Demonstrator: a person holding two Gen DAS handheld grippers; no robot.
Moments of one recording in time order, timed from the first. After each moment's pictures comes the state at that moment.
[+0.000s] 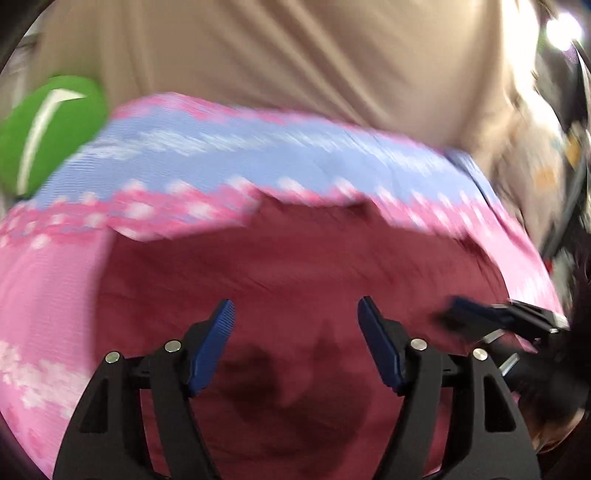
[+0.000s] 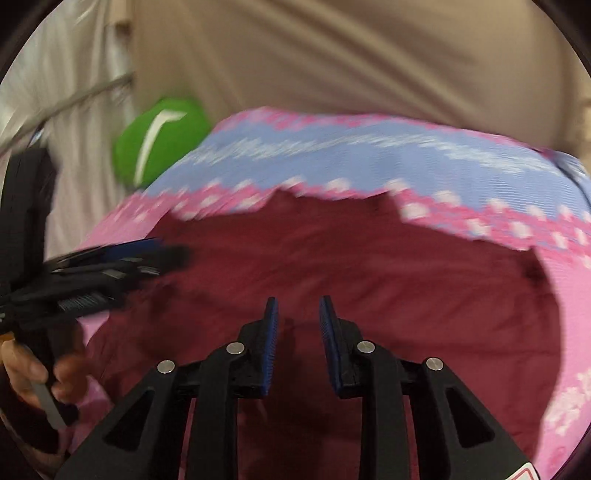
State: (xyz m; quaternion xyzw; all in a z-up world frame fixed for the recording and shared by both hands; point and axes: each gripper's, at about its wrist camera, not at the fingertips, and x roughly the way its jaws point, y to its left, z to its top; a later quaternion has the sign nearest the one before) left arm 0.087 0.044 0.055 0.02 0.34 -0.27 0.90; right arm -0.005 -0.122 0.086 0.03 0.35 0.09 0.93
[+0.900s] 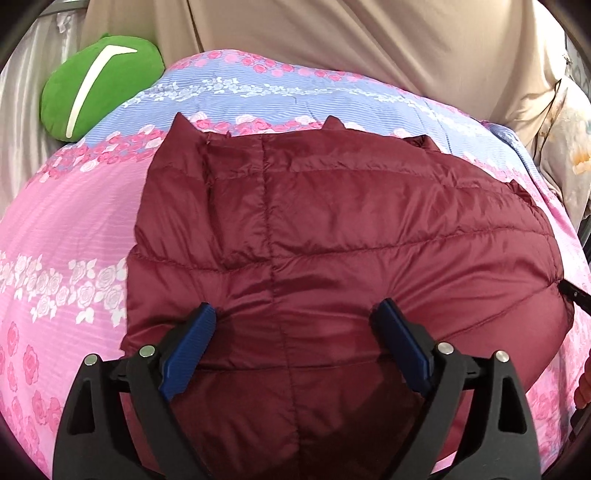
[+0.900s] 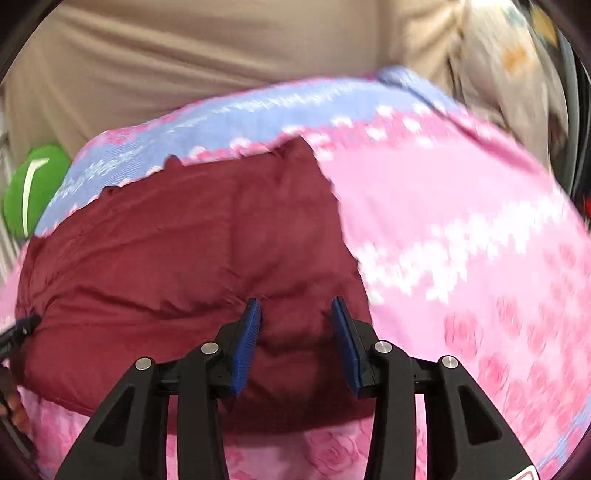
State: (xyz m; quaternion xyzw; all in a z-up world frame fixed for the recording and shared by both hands) left arm 0.058 0.109 -0.008 0.02 0.37 -0.17 0.91; right arm -0.100 -0.280 0.039 0.15 0.36 -0.17 0.90
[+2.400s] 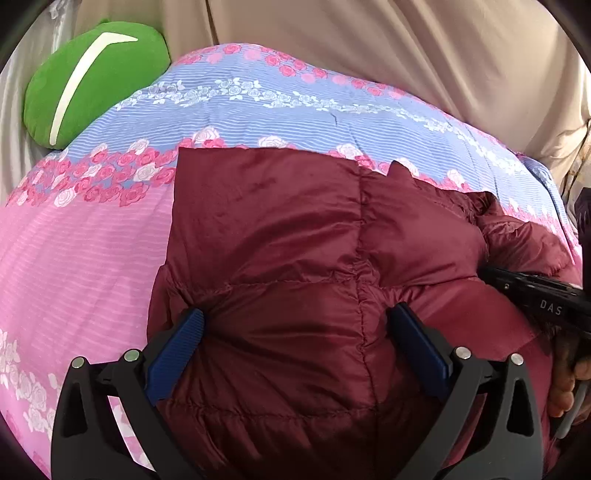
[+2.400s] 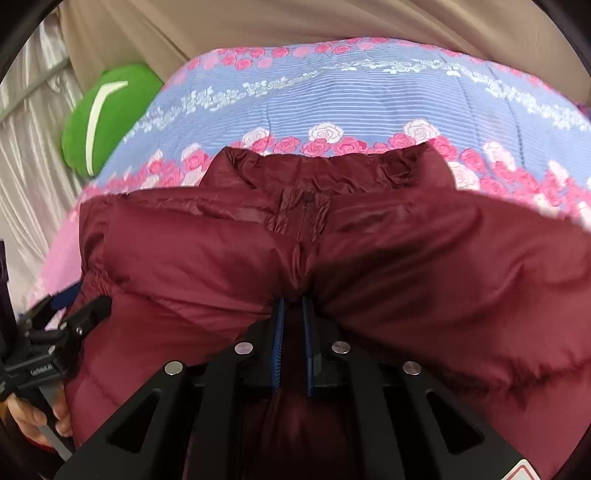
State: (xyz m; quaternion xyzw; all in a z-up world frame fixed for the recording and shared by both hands) left arm 0.187 0.108 -0.002 -0.02 0.38 -0.15 0.91; right arm 0.145 -0.166 0.030 0.09 0.44 0.07 0.89
